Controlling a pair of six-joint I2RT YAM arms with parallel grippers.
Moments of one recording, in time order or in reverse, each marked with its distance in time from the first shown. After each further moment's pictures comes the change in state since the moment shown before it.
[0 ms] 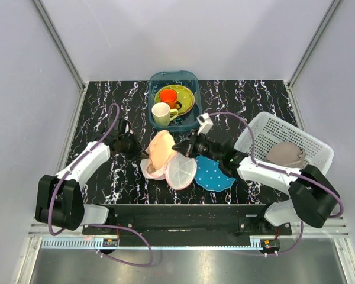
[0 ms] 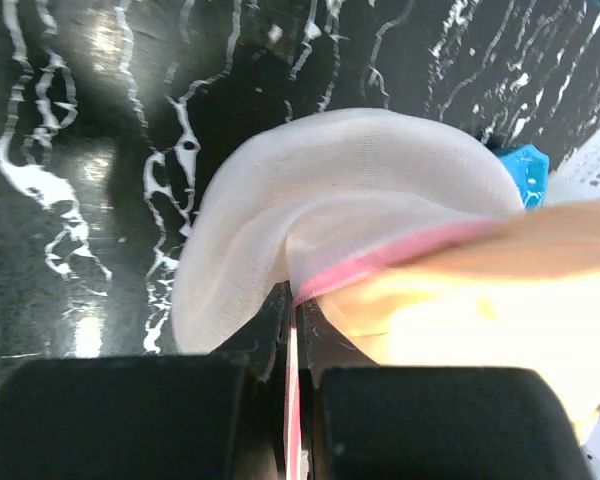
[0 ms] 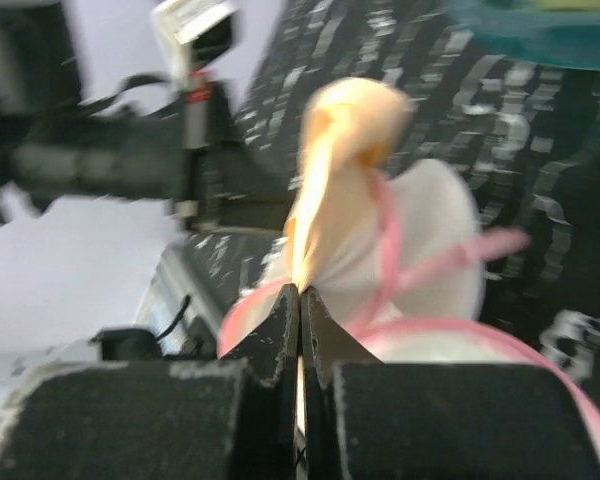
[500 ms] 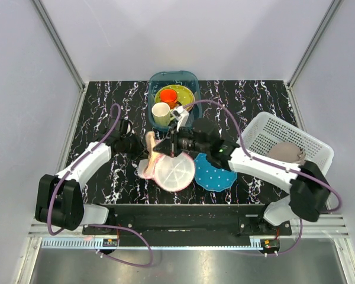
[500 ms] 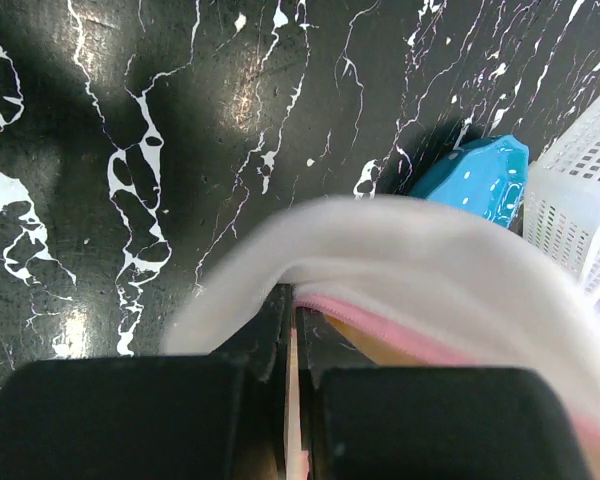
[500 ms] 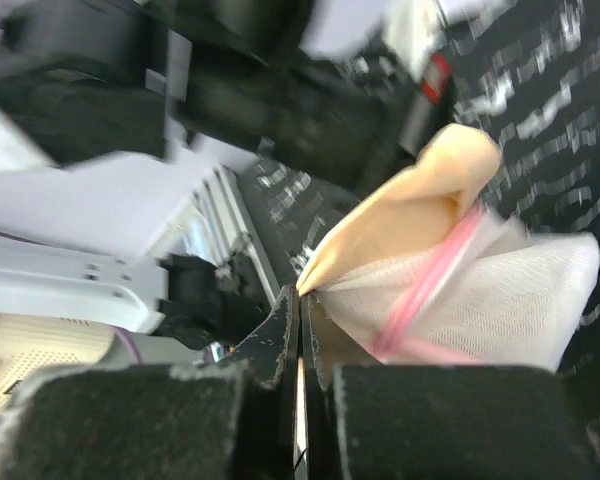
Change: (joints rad) left arm -0.012 -0.001 -0.007 0.022 0.020 -0.024; right arm 0.089 0.117 0.291 -0.259 -0.156 -0.187
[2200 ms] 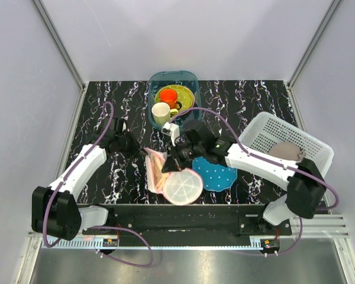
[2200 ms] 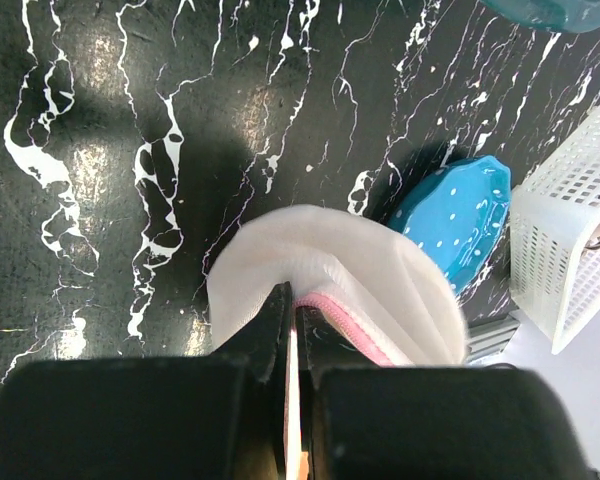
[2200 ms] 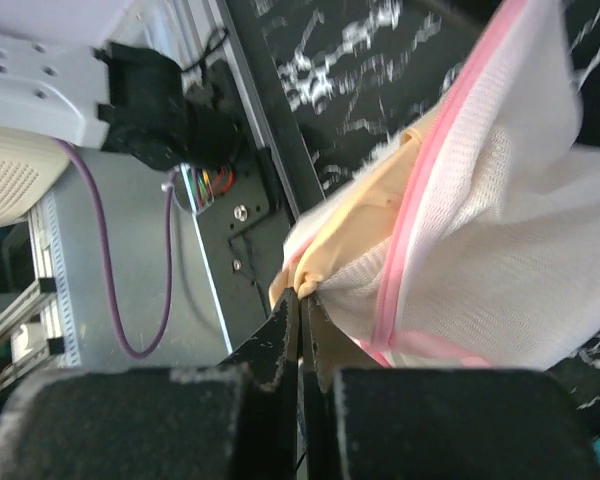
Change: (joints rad) left arm 0.018 -0.091 0.040 -0.084 -0.067 -0.018; right arm 0.006 0.022 0.106 -0.467 -0.238 -0.286
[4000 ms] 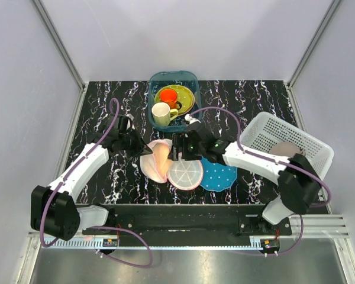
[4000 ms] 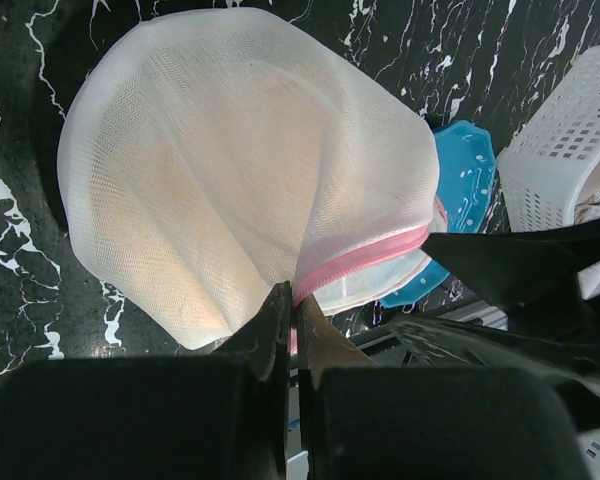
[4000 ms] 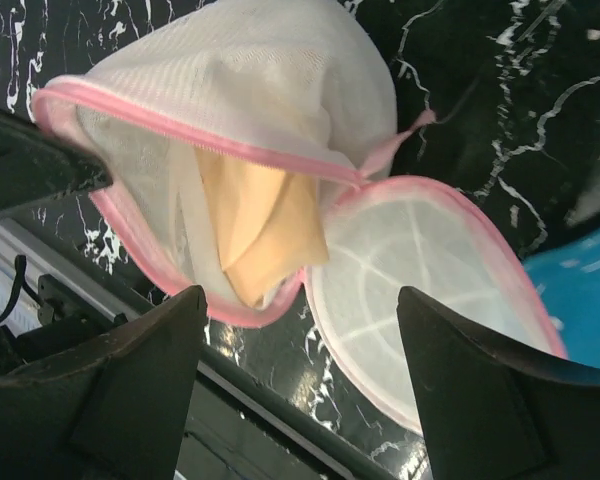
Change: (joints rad) left arm -0.065 0.006 0.032 0.016 0.024 0.043; right arm -0.075 -0.019 -0.083 -0.008 0.566 0.357
